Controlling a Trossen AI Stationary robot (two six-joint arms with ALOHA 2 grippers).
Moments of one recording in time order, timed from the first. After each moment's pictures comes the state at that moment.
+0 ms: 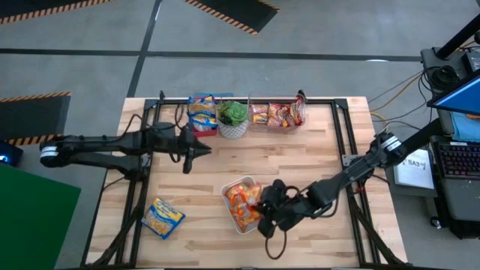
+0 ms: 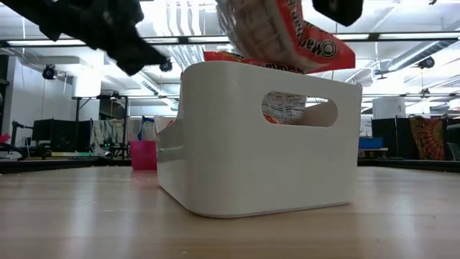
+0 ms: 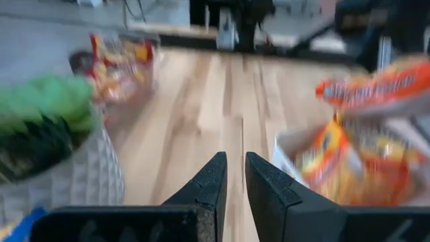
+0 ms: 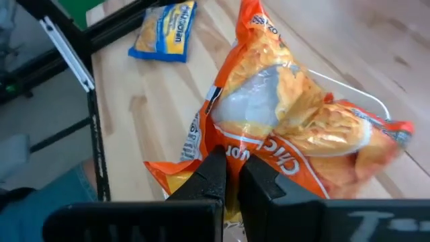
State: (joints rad) left arm 0.18 0.87 0.54 -0.03 0.12 -0.03; right arm 0.54 1.67 1.33 -0.42 0.47 0.88
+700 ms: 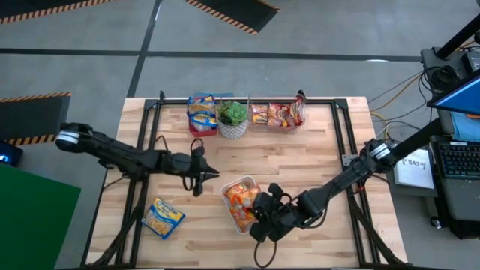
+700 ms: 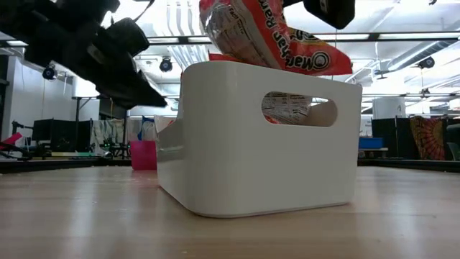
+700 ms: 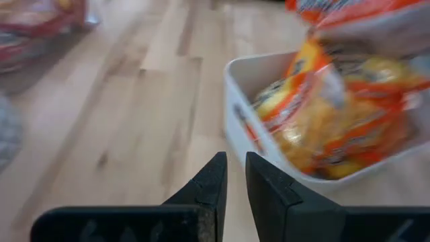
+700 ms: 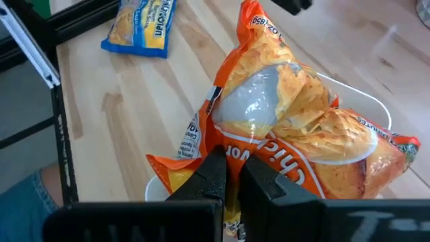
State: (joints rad) left arm -0.13 1.17 0.40 0.31 -0.09 -0.19; right arm 0.56 1.82 1.46 -0.52 0.55 0.89
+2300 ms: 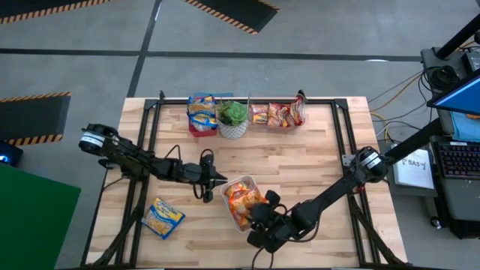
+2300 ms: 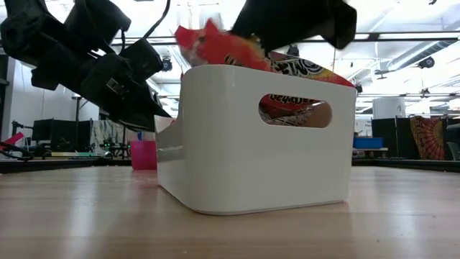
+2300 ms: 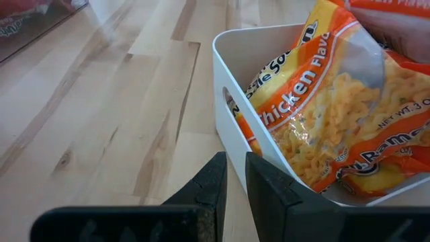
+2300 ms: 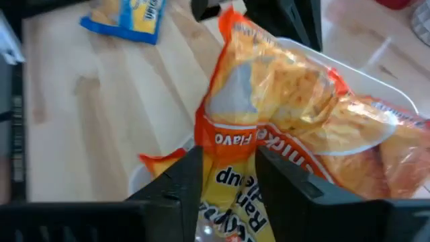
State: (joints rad) left arm -0.20 1.52 0.41 0.63 -0.20 -0.22; right arm 0.60 1.95 1.47 -0.46 0.67 0.84
